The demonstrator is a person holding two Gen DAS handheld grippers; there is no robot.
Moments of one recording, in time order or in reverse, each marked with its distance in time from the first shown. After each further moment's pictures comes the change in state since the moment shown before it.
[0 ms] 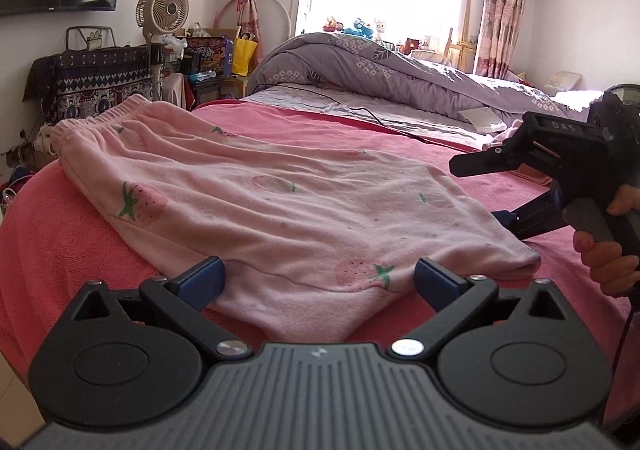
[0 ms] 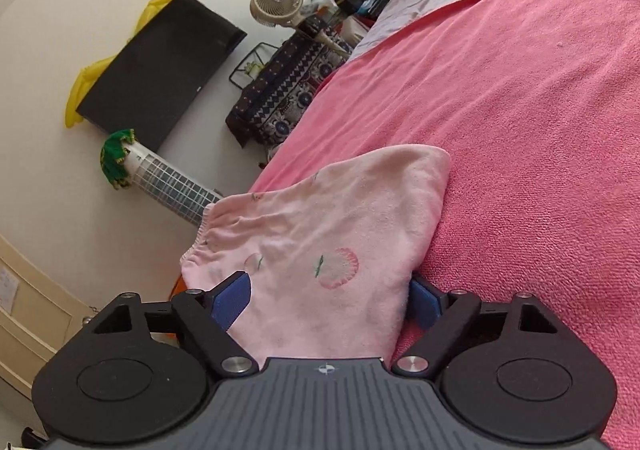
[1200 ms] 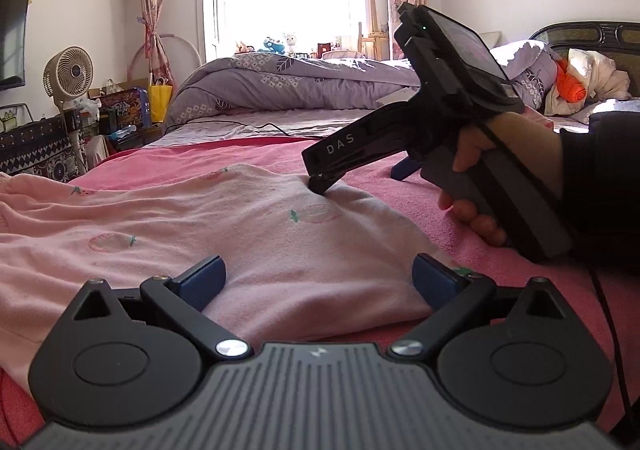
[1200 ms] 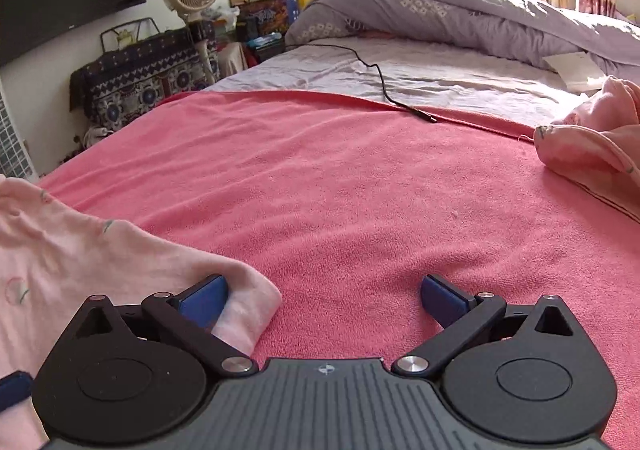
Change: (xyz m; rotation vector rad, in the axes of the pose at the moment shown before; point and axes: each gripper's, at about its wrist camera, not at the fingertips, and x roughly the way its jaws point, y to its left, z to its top) left arm 0.049 -0.083 -0.010 0.283 -0.059 -0.152; right arm 0.043 0.011 0.029 -0.389 -0.157 -0.670
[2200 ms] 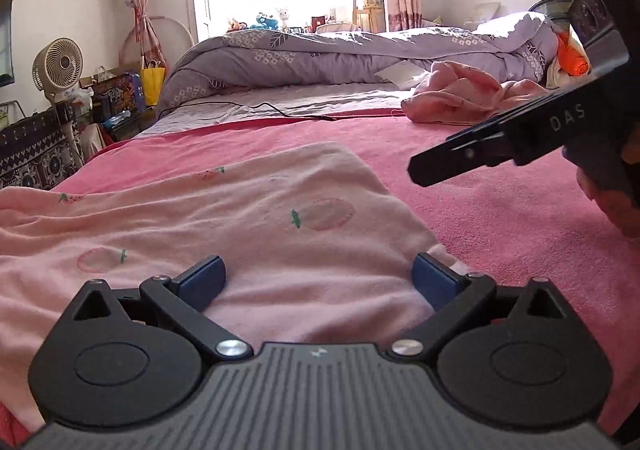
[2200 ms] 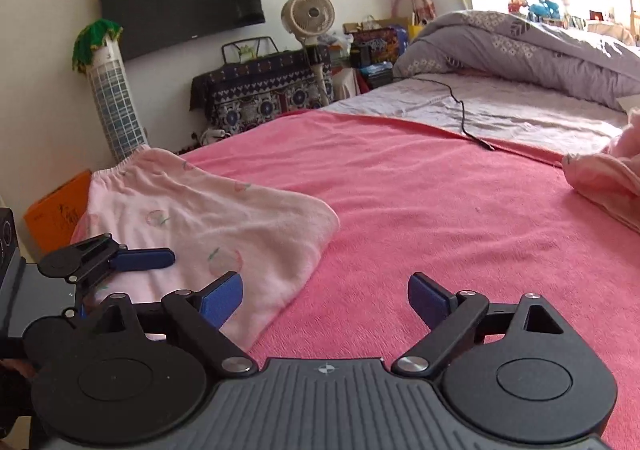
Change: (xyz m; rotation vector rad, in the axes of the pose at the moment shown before) left arm 0.027 0.004 0.015 0.039 0.089 0.007; right arm -0.095 -0.028 -0.041 -0.206 -0.091 0.298
